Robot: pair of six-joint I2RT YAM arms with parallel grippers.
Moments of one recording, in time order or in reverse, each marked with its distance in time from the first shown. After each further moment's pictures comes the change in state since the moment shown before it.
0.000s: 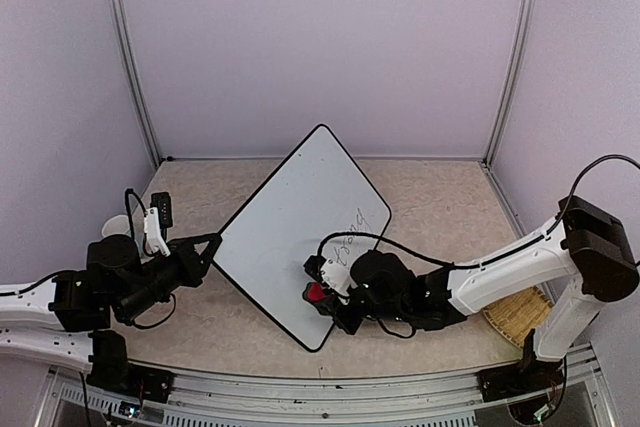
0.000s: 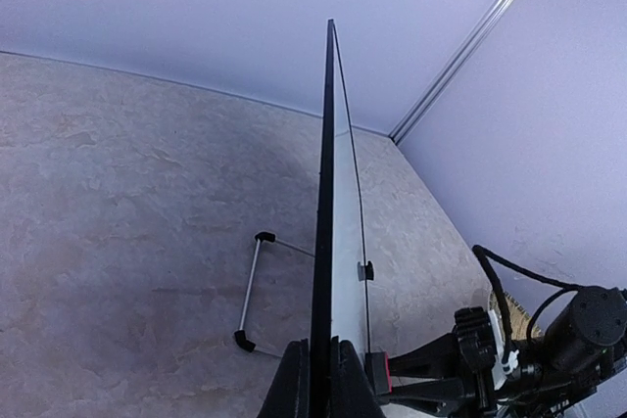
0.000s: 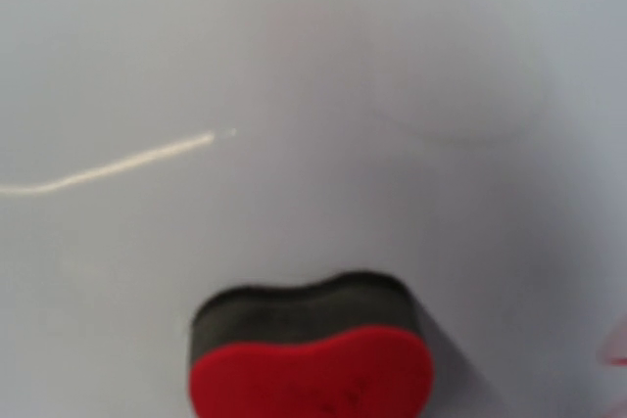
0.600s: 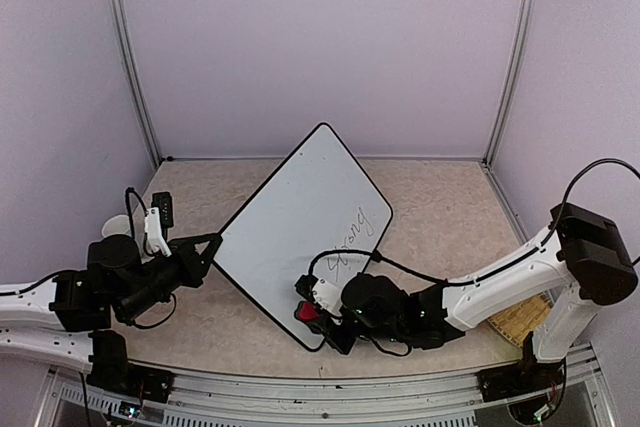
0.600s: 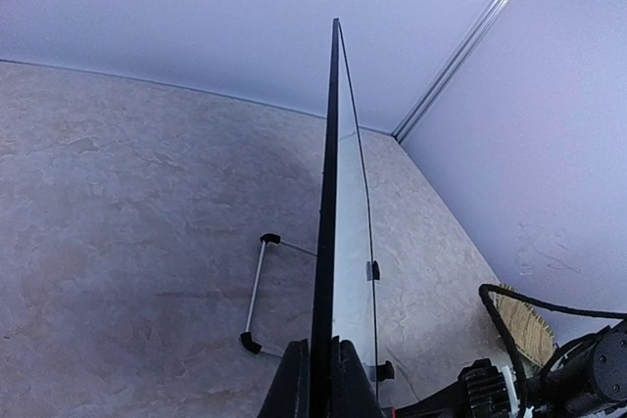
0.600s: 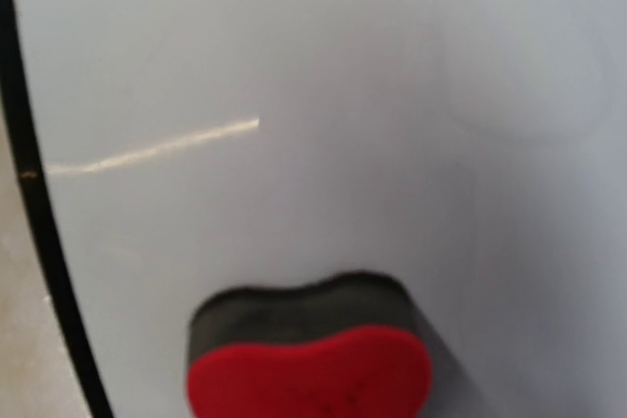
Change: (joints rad) left arm 0.000 0.003 0.000 0.001 -0.003 0.027; right arm 0.127 0.040 0.000 0.023 0.071 0.067
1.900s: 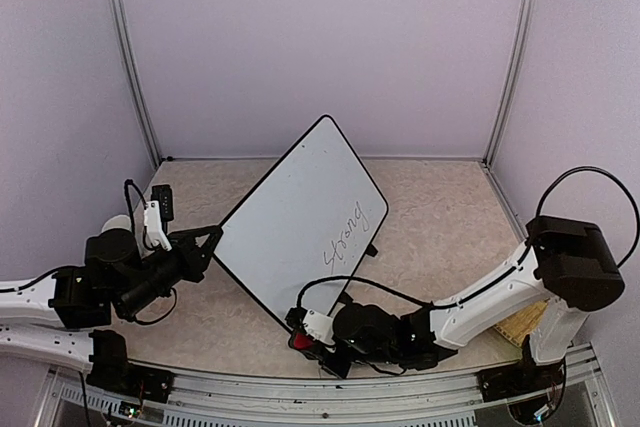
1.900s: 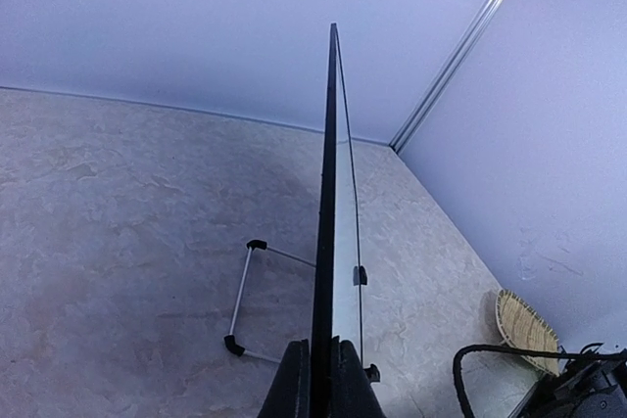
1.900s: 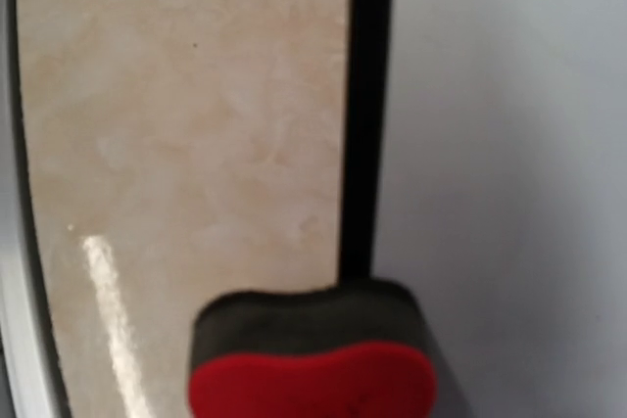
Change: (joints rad) left arm -0.001 0.029 0.034 0.025 -0.012 0.045; right arm 0.095 0.098 -0.023 0.098 -0.041 -0.025
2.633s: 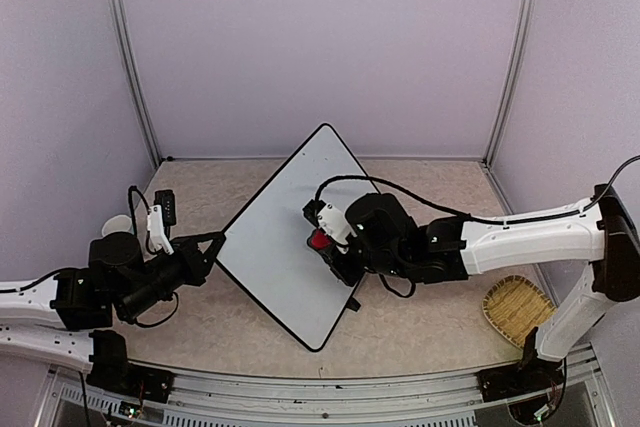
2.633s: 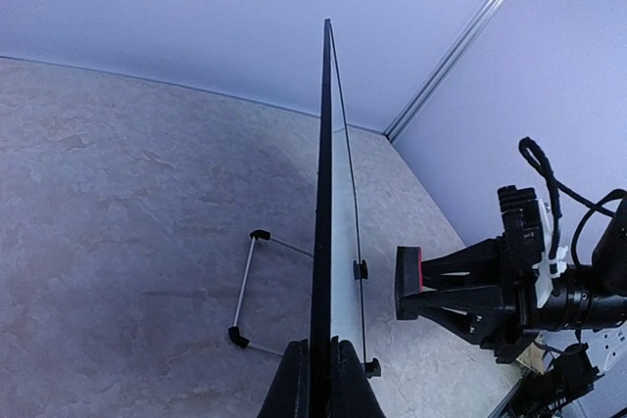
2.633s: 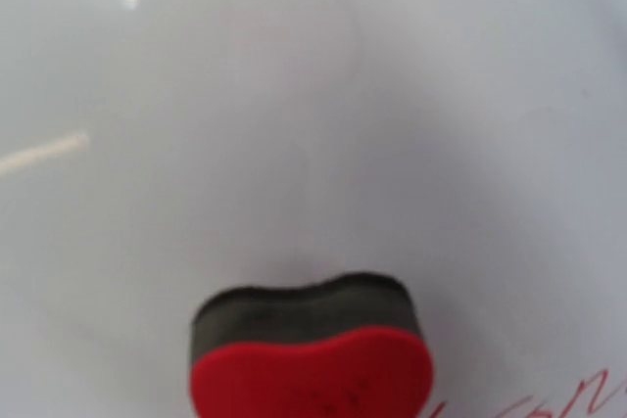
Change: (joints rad) left arm -0.005 0.002 -0.013 -0.011 0.021 -0.062; right arm -0.266 -0.233 0.295 -0.475 0.133 -0.138
